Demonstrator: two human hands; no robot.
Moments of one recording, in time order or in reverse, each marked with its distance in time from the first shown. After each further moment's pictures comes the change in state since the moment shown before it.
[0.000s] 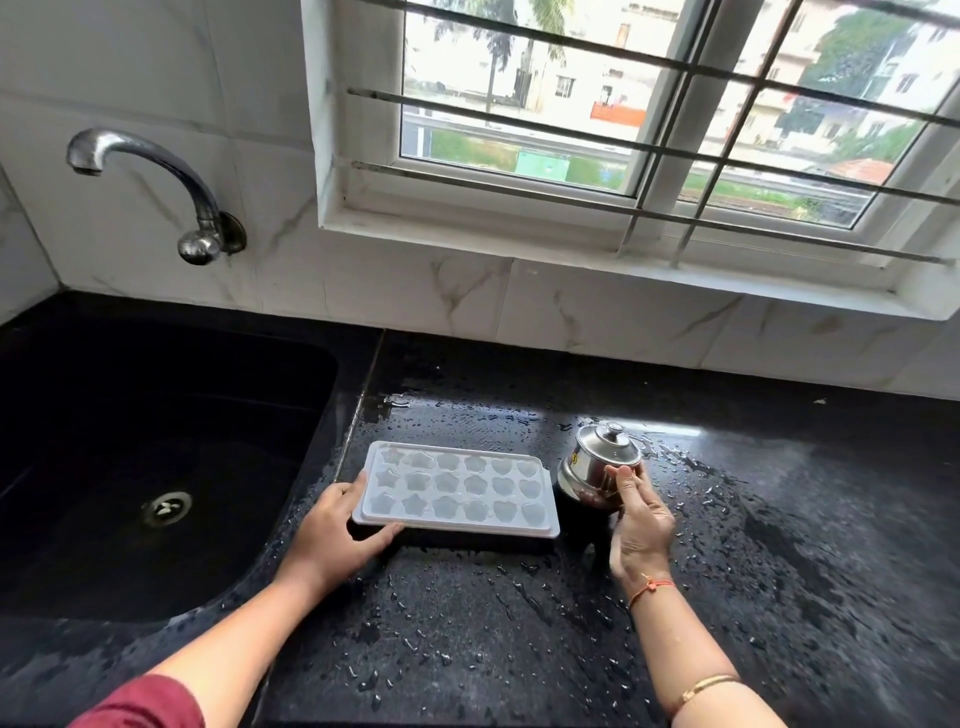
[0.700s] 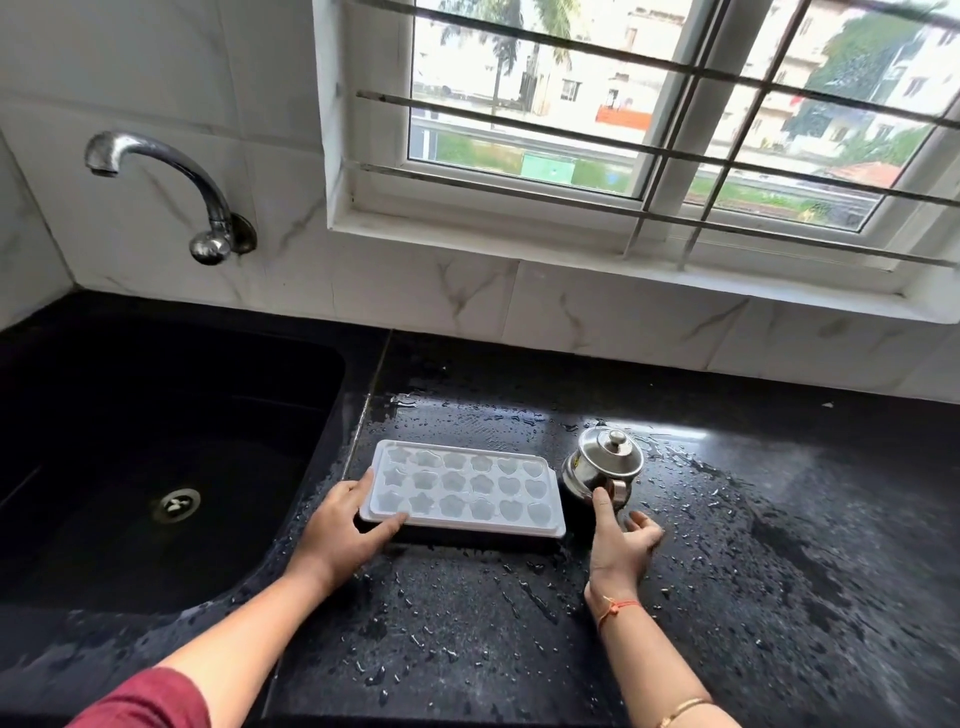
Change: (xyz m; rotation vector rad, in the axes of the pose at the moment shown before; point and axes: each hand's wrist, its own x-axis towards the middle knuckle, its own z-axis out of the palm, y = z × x) left_hand -0.002 0.005 -0.004 -0.060 -0.042 -0.036; right_hand -0.016 0.034 0.002 -0.342 0.361 0.025
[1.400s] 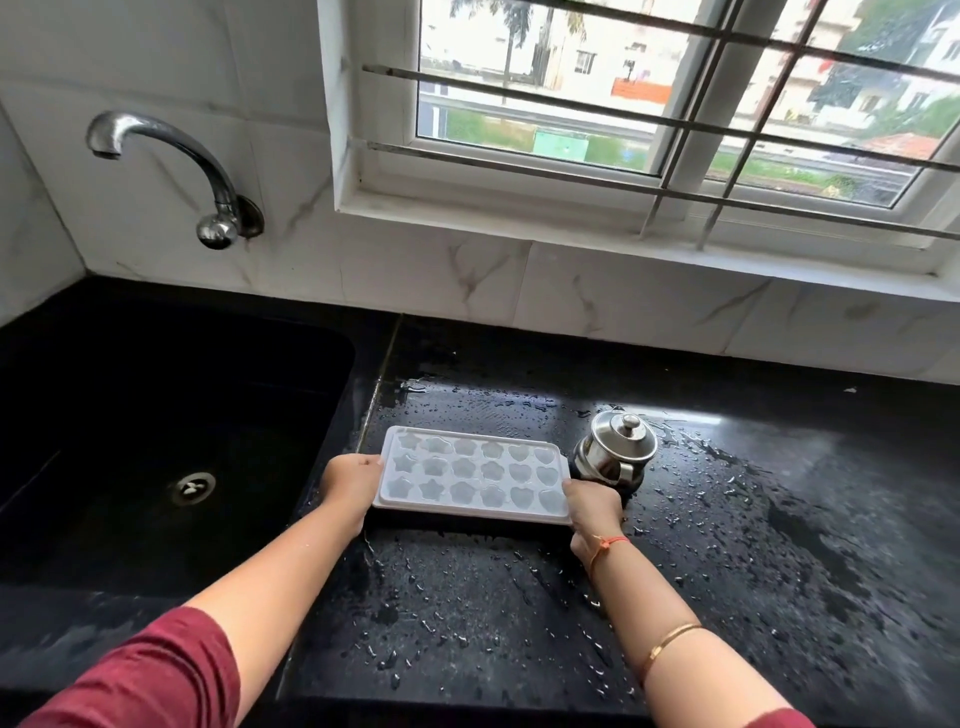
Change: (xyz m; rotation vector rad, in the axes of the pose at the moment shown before) left_hand 0.039 0.028 0.001 -0.520 0.210 -0.509; right_hand 0.014 0.010 0.043 -0.208 -0.277 0.209
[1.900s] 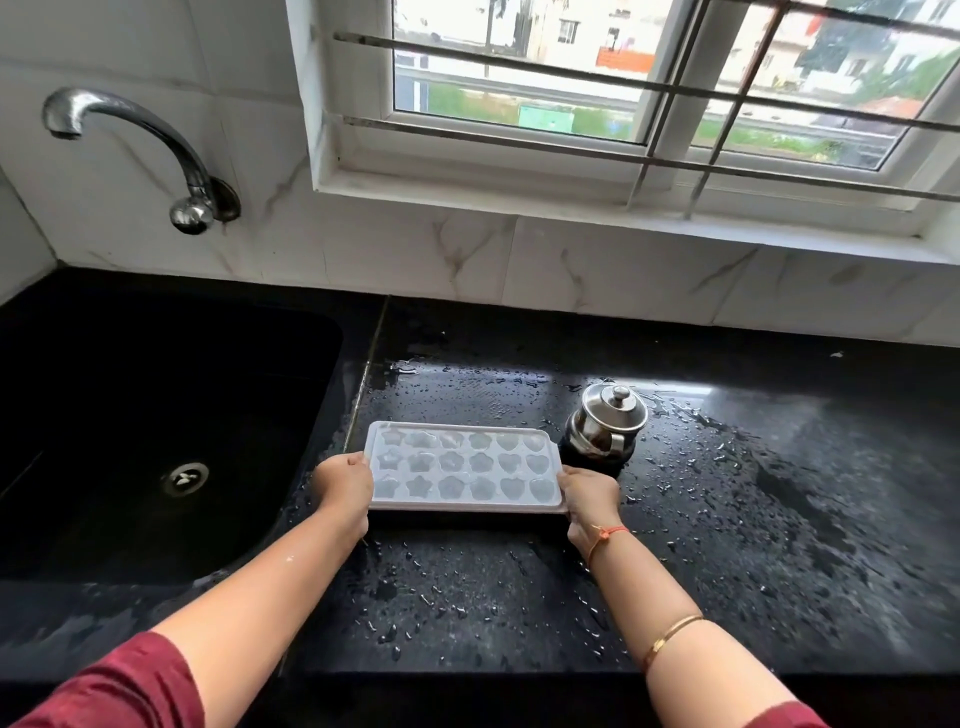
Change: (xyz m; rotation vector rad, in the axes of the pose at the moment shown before) left_hand -0.015 -0.013 0.002 -0.142 0.082 -0.114; right_hand -0.023 0.002 -0.012 0.076 -0.066 0.047
